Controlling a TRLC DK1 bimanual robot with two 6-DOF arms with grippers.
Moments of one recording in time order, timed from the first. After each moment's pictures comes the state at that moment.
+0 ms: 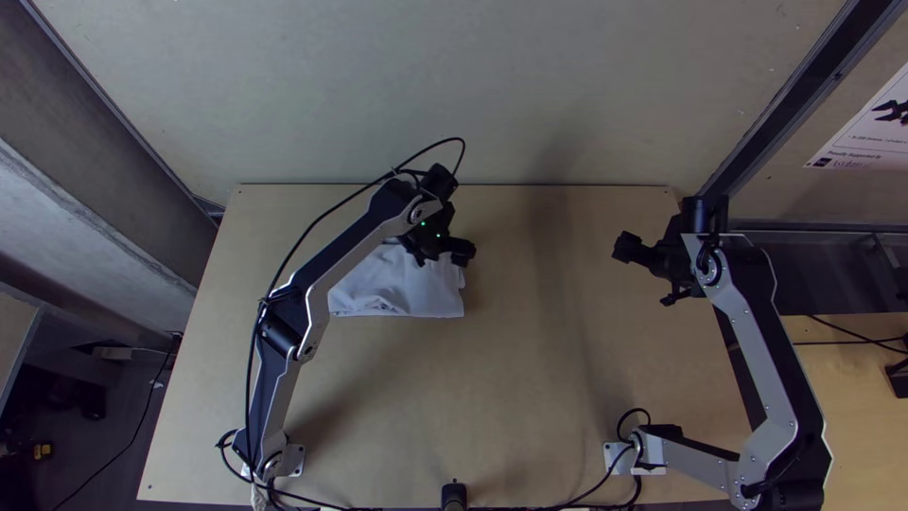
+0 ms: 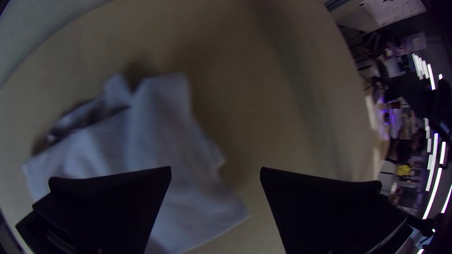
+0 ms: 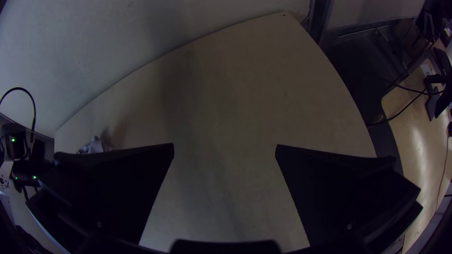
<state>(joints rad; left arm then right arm) -0.61 2.18 2.26 -1.19 0.23 -0.30 0.04 1.28 1.26 -0.89 -0.02 0.39</state>
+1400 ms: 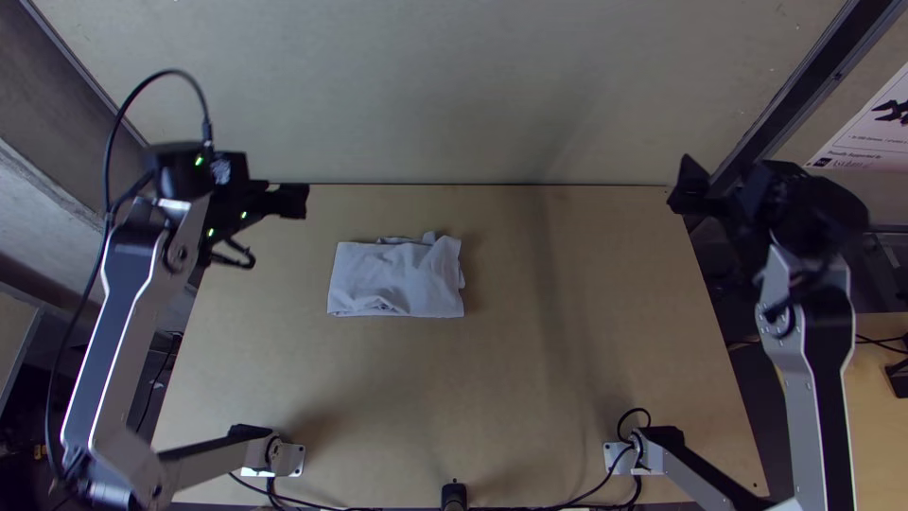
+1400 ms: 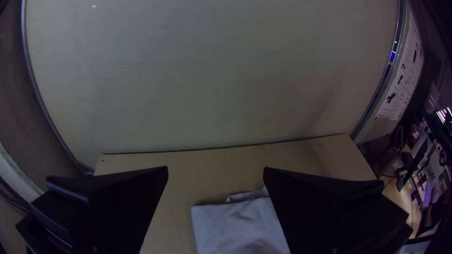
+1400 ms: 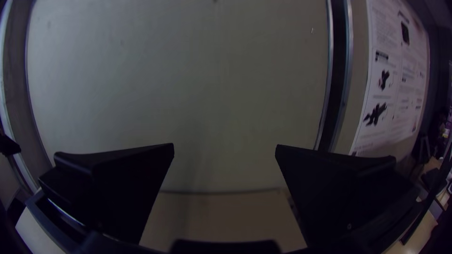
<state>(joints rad) -0.11 1.22 1.57 -0.74 0.06 -0.04 0.08 1.04 1.42 -0.43 0.10 0.02</state>
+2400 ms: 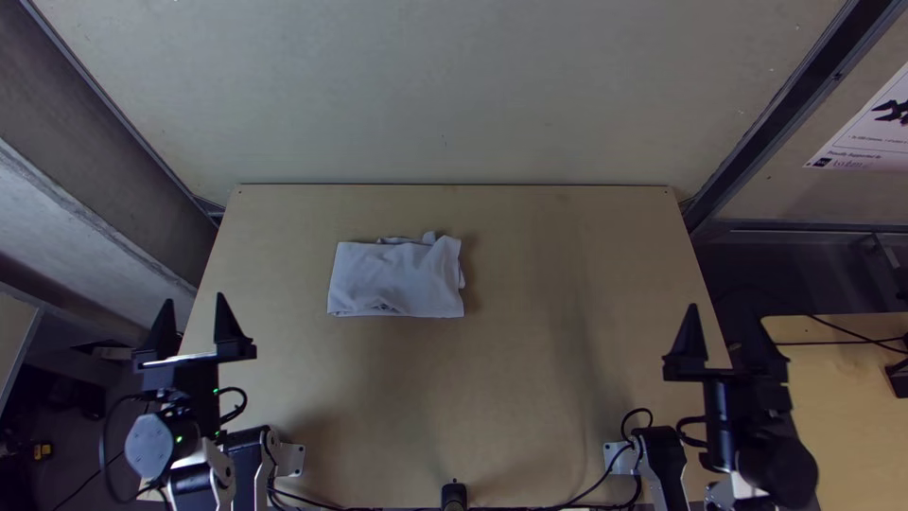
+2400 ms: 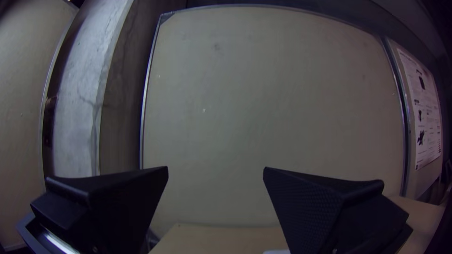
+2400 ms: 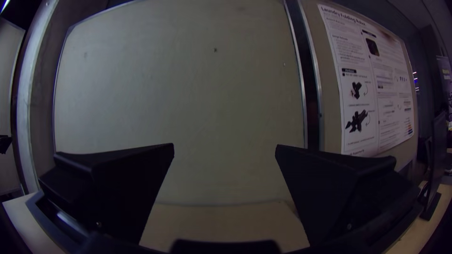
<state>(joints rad) 0.26 0.01 0.35 0.01 0.06 -0.01 0.10 0.00 0.54 -0.23 0.10 0.03</state>
